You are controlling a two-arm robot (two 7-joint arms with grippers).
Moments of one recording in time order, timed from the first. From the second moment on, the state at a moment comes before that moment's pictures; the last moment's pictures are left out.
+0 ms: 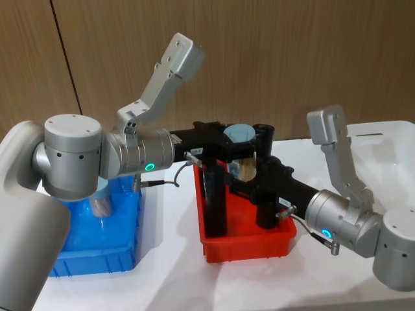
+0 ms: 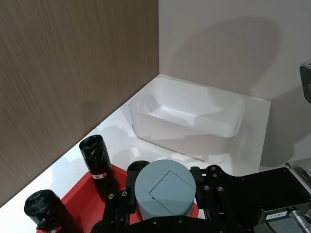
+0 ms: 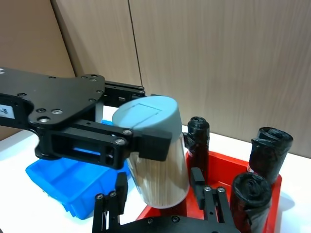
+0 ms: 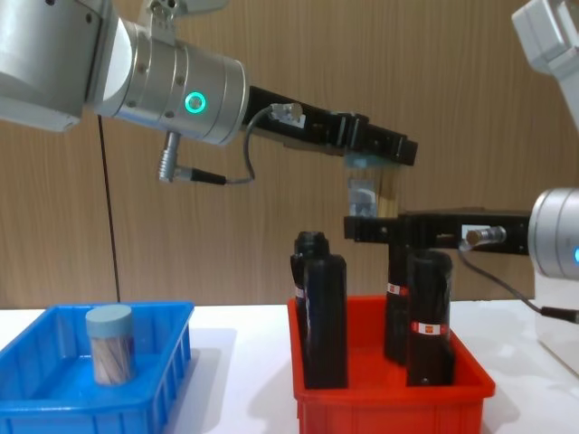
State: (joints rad) left arm -0.74 0.19 0.38 -1.31 -0.23 0.58 -0.74; right arm 0.34 0.18 -0.28 -1.50 0.28 0.32 0.39
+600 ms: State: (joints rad) left arm -0.74 0.19 0.38 -1.31 -0.23 0.57 -0.74; right arm 0.35 0.18 -0.29 -1.51 0.28 0.31 0.41
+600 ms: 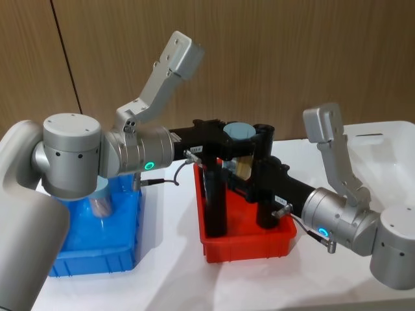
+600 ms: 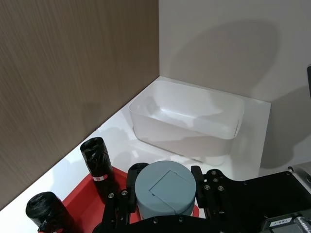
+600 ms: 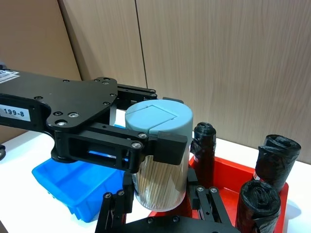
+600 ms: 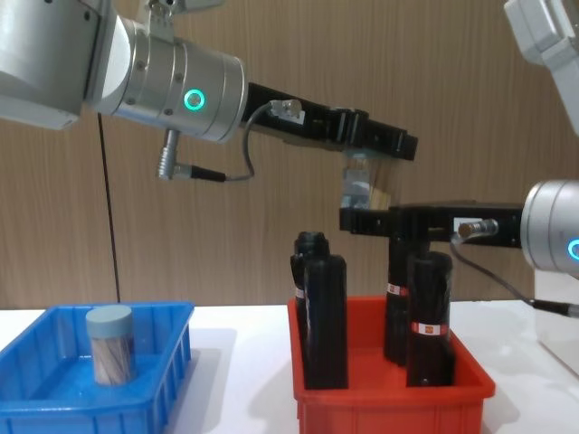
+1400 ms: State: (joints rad) left arm -0.74 0.19 0.38 -1.31 -0.23 0.58 -0.74; right arm 0.35 0.18 -0.30 -1.53 0.29 0.31 0.39
